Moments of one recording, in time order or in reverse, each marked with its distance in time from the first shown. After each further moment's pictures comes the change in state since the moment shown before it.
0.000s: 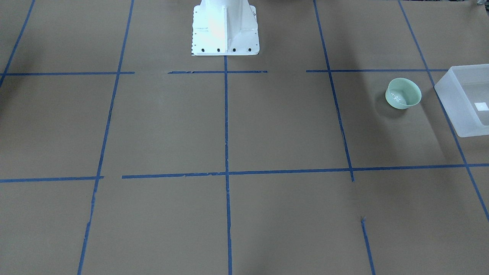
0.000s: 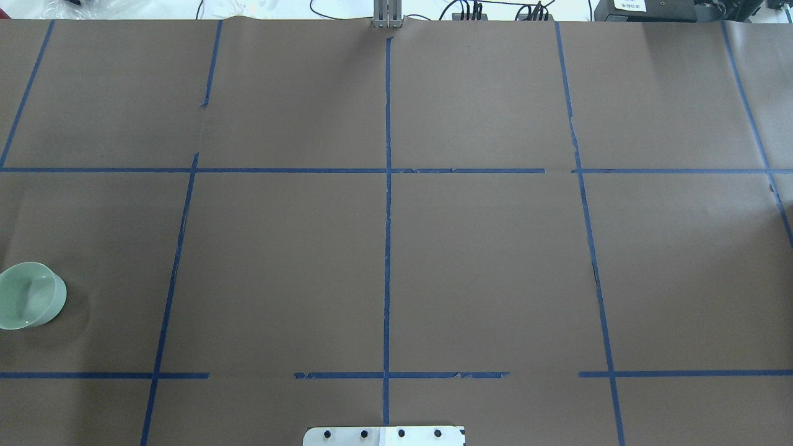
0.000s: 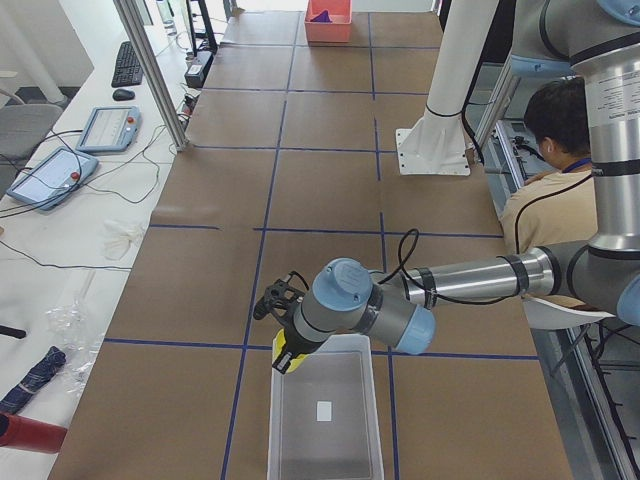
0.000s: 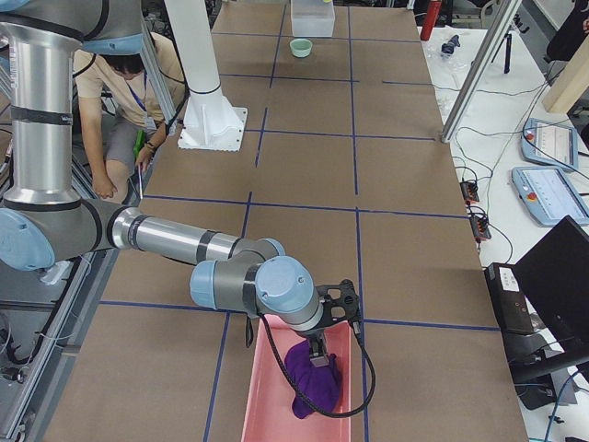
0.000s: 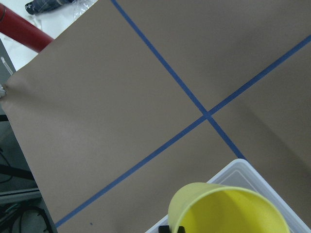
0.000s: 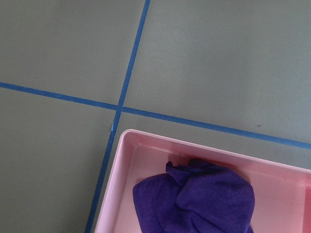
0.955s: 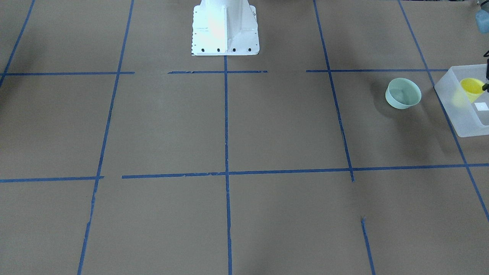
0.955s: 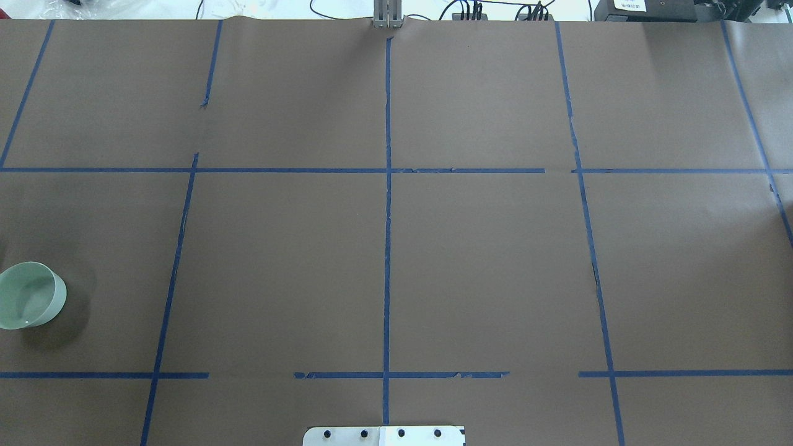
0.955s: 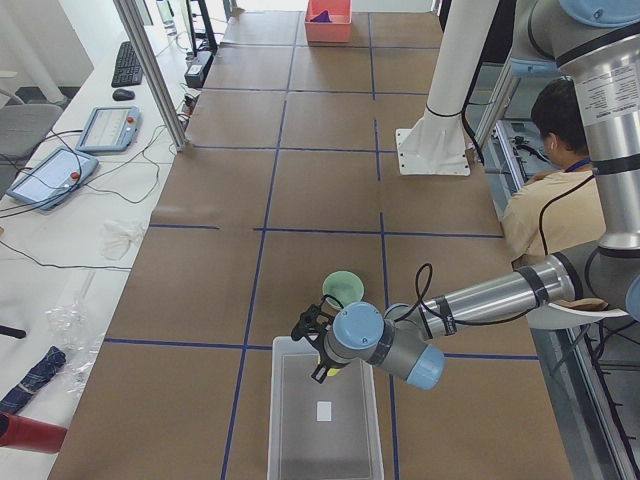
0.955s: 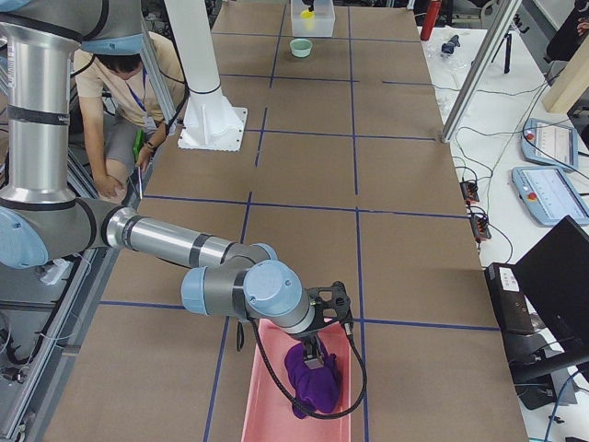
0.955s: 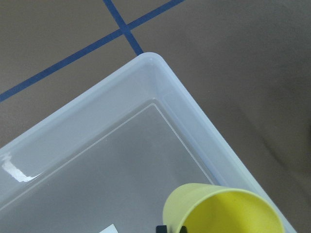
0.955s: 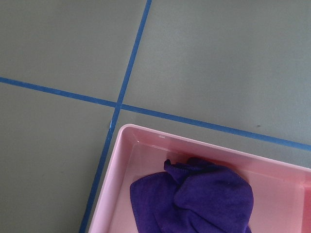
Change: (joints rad) left arm 0.195 0.061 0.143 -0.194 -0.091 -0.046; right arm 0.000 -0.035 -0.002 0.084 0.002 0.014
